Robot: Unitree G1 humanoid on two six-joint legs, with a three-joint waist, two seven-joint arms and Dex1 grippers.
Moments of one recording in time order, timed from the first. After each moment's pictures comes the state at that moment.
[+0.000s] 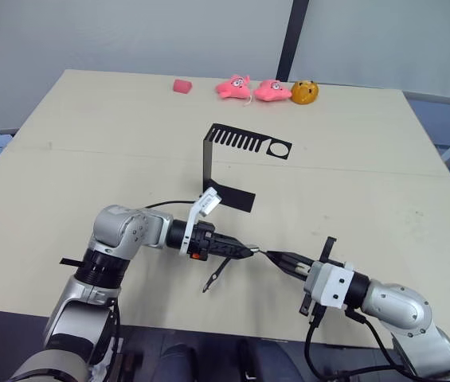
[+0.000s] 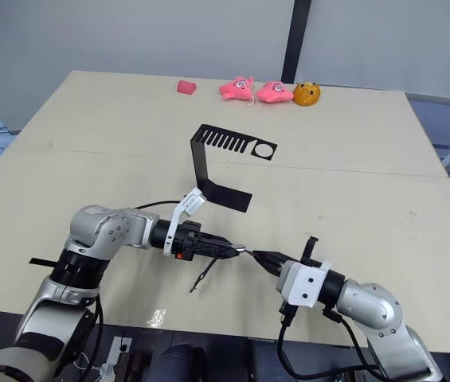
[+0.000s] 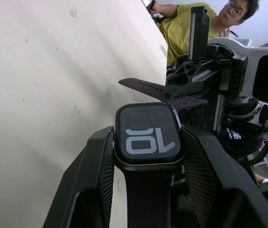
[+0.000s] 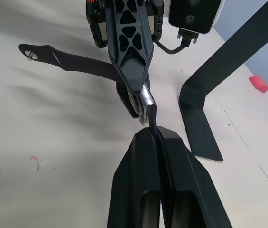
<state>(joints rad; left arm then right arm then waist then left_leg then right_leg) -0.69 0.43 -0.18 0.04 -0.68 1.31 -0.97 0.12 -0.62 0.08 -0.50 0.00 -0.15 0.73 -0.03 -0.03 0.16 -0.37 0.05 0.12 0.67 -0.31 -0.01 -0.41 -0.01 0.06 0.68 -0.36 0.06</state>
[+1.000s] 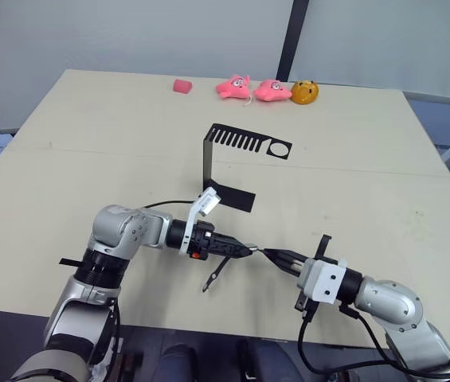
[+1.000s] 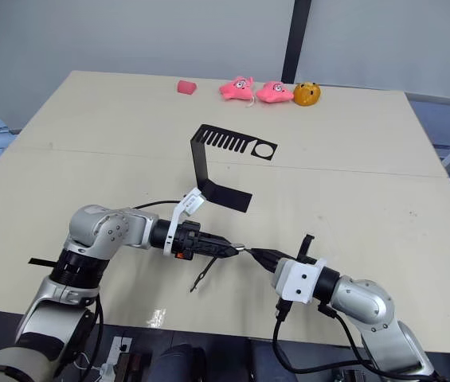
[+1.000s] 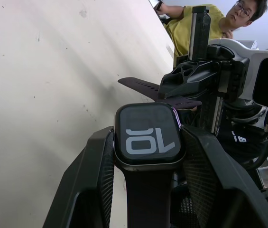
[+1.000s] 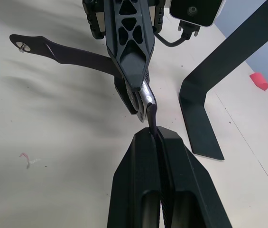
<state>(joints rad) -0.69 0.42 -0.17 0.04 -0.68 1.32 -0.94 0.08 -0.60 0.10 -0.47 -0.05 -0.15 0.73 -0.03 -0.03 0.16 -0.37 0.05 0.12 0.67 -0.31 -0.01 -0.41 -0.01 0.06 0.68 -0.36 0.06</state>
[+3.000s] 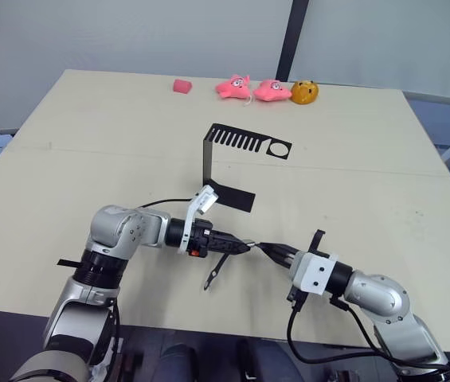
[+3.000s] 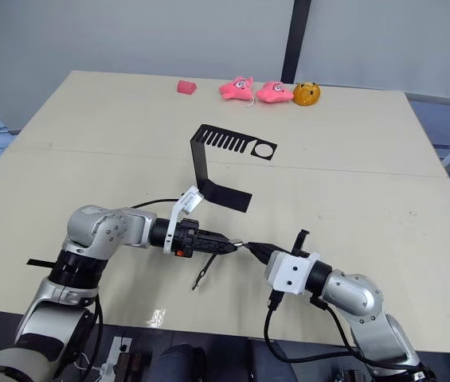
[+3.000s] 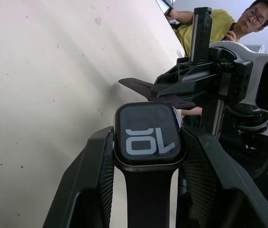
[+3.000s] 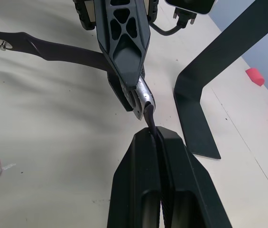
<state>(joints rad) -0.69 0.42 -0.16 0.04 -0.68 1.31 -0.90 0.02 -0.54 0.12 -0.42 -0.12 -0.12 0.73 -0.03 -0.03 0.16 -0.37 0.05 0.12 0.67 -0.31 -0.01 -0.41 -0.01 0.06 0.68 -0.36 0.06</state>
